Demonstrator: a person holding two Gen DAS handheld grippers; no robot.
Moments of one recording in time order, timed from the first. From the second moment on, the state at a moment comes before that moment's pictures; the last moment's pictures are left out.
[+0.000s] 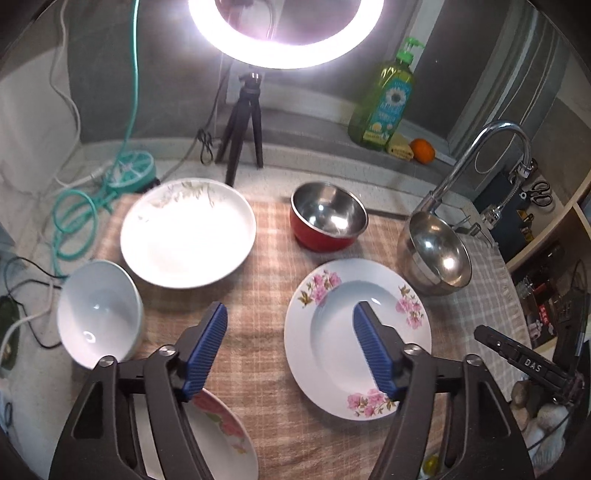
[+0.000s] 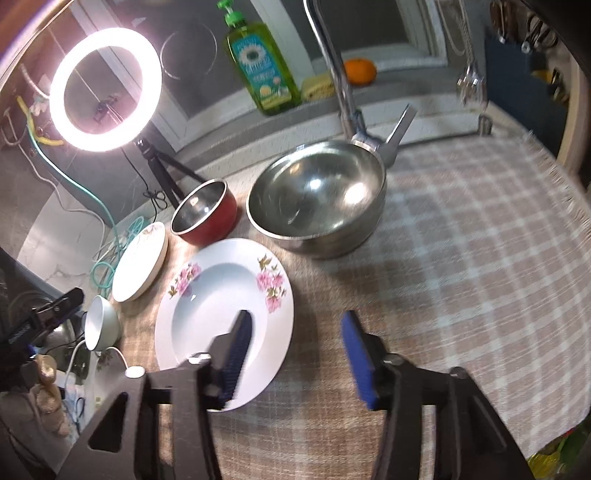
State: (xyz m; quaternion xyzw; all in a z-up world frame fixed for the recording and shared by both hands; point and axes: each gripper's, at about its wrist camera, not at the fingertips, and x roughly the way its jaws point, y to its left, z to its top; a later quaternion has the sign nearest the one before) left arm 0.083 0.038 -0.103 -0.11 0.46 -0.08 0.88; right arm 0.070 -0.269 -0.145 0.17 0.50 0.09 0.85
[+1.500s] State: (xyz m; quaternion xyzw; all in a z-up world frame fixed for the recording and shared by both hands) left arm 0.158 0.044 -0.198 -0.21 0.61 -0.13 0.75; right arm 0.127 -0.276 -0.228 0.30 0.57 0.16 0.74
